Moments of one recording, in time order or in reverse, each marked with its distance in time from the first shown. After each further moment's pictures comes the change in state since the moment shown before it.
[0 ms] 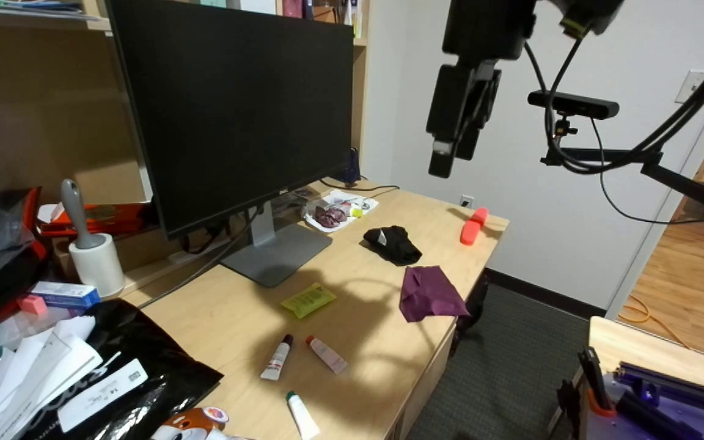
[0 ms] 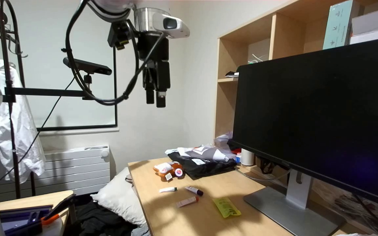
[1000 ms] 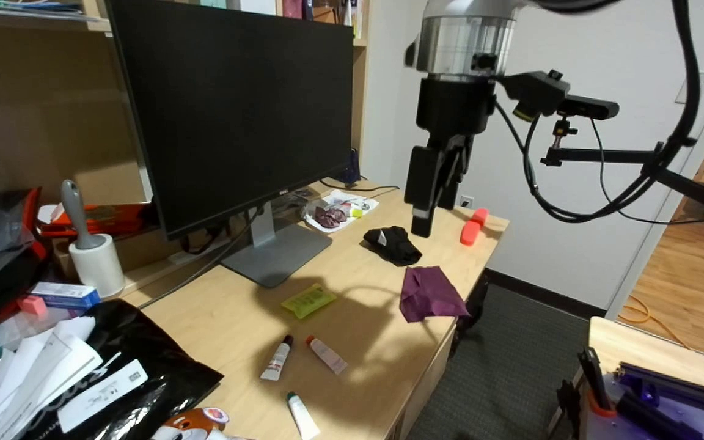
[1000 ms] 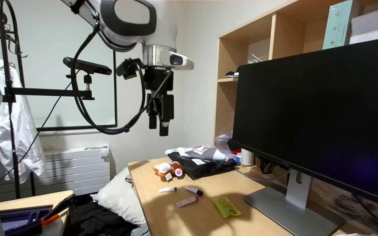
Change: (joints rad) arm 0.003 0.134 0.021 -0.066 -0.012 0.144 0.009
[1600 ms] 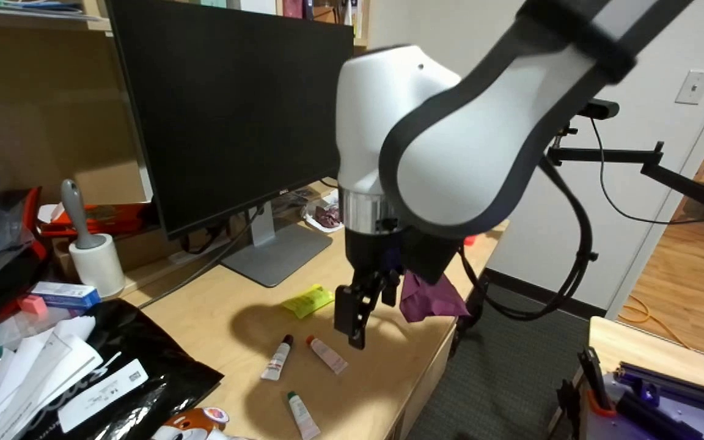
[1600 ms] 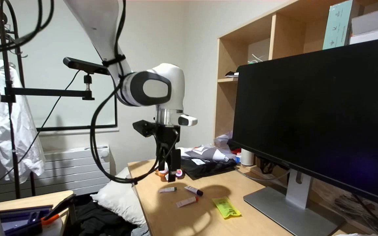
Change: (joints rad) arm 0.030 0.500 0.101 0.031 -0.070 0.426 0.195
